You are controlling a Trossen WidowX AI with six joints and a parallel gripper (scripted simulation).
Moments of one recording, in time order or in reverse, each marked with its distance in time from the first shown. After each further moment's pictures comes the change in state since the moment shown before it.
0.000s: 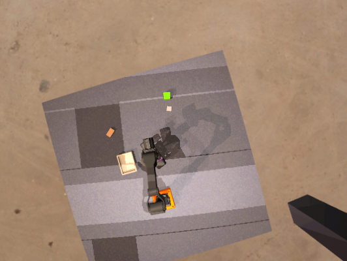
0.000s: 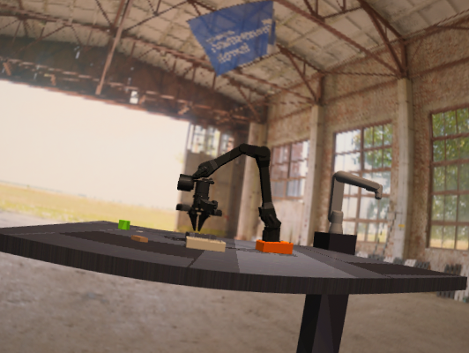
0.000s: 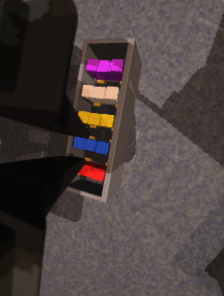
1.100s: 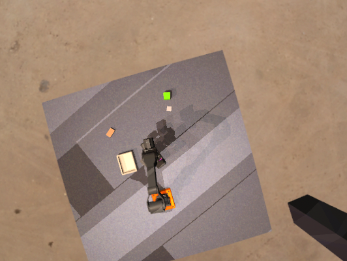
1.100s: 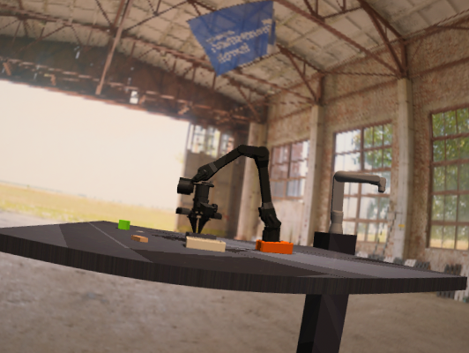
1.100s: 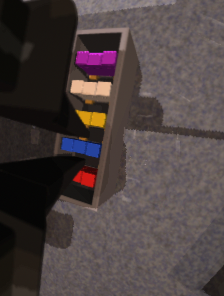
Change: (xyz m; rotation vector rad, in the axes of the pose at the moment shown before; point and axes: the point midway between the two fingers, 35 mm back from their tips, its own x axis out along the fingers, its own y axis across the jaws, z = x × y) arm 0.014 0.001 0.001 0.000 -0.003 0.005
